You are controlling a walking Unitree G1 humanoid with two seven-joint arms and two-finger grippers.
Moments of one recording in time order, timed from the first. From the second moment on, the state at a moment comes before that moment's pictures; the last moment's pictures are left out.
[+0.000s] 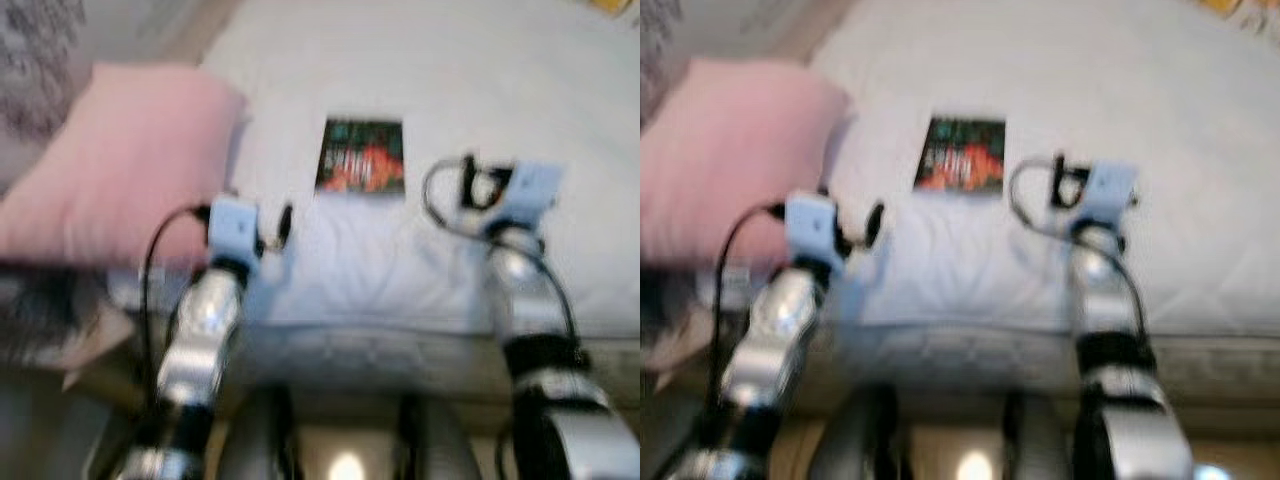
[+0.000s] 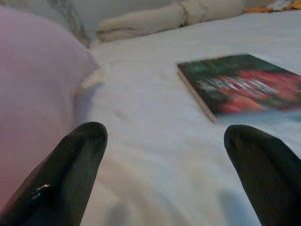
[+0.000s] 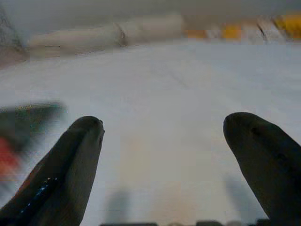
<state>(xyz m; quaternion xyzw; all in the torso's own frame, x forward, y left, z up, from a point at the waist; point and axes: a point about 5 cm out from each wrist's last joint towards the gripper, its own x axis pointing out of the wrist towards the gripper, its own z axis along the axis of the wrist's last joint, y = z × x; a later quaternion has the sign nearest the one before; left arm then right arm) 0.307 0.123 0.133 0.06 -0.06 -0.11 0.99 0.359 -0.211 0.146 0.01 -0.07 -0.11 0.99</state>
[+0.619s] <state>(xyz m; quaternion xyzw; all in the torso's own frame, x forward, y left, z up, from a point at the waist) 0.252 0.173 0.150 0.10 -0.02 -0.05 0.99 0.382 -0.206 0.162 -0.01 -0.08 -0.14 0.99</state>
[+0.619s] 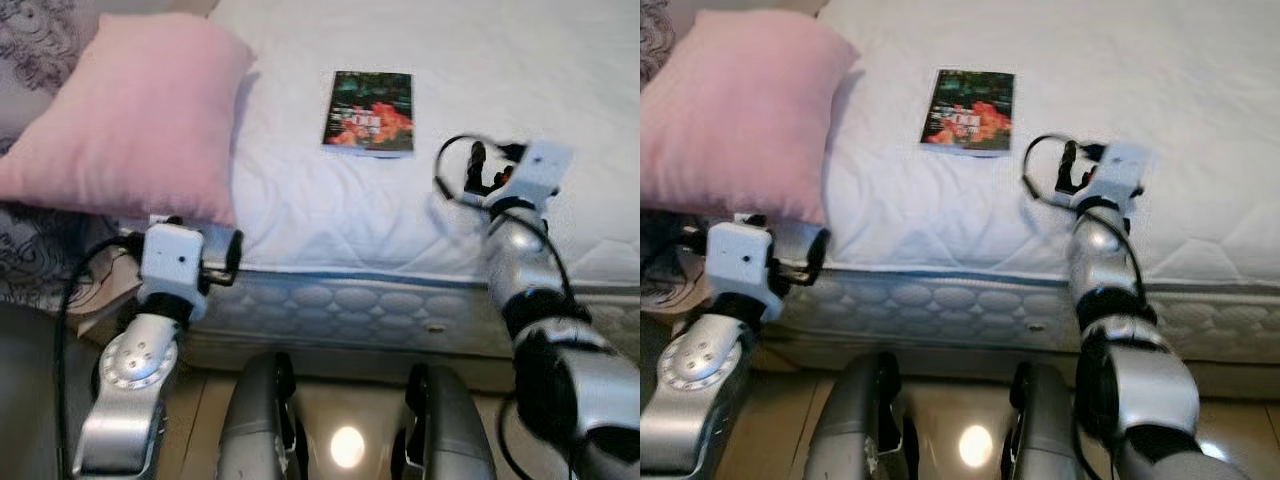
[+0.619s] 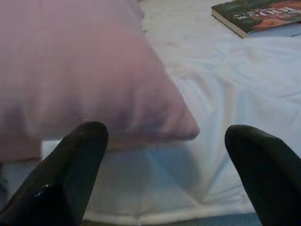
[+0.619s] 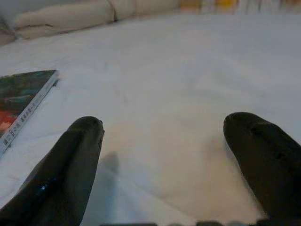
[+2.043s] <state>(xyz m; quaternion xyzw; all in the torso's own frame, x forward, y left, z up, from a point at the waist) 0.395 0.086 0.161 -0.10 0.07 -0.09 0.99 0.214 -0.152 0.124 -0.16 -0.15 -0.14 0.97</state>
